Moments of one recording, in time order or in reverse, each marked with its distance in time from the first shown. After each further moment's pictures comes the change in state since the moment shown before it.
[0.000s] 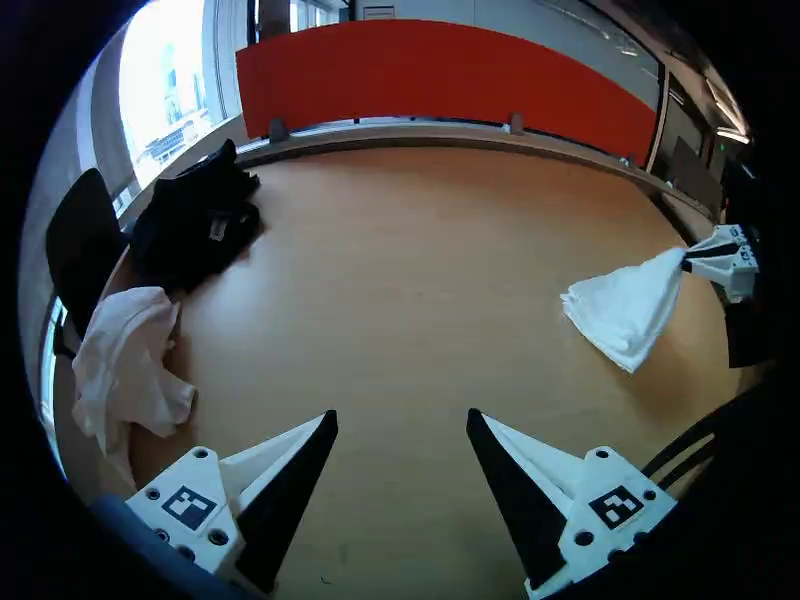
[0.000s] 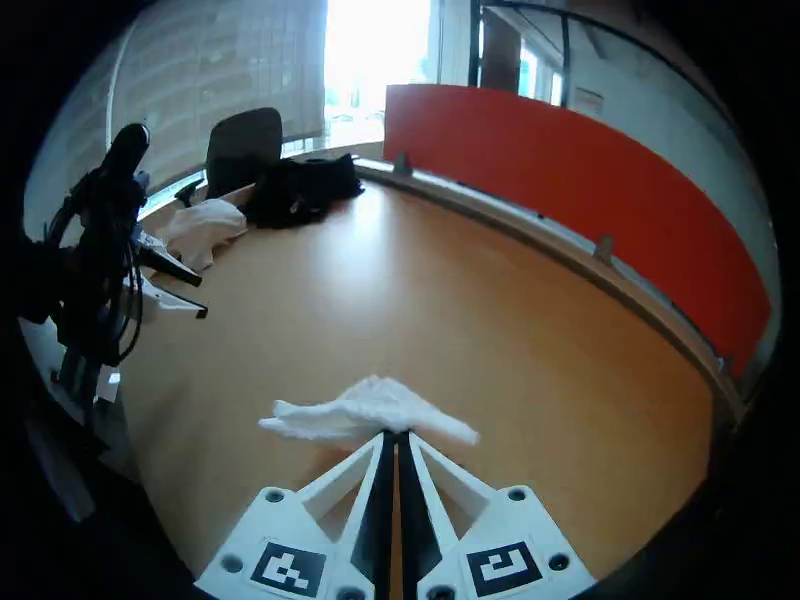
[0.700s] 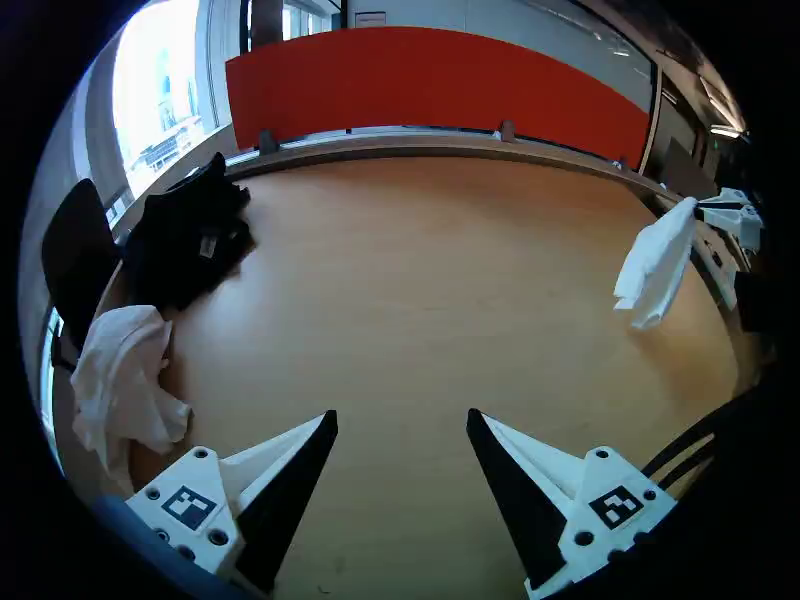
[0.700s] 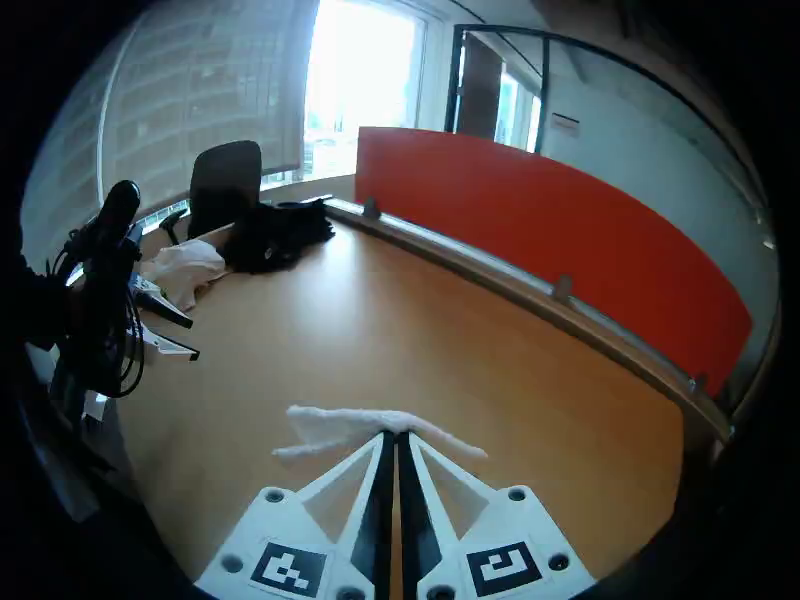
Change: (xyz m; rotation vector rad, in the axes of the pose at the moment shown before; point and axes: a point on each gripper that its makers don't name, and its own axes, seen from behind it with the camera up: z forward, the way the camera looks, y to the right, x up) left arm 0.018 0.008 0.003 -0.020 0.020 0.017; right arm 0.042 0.055 -0.052 -0.084 0.076 0.017
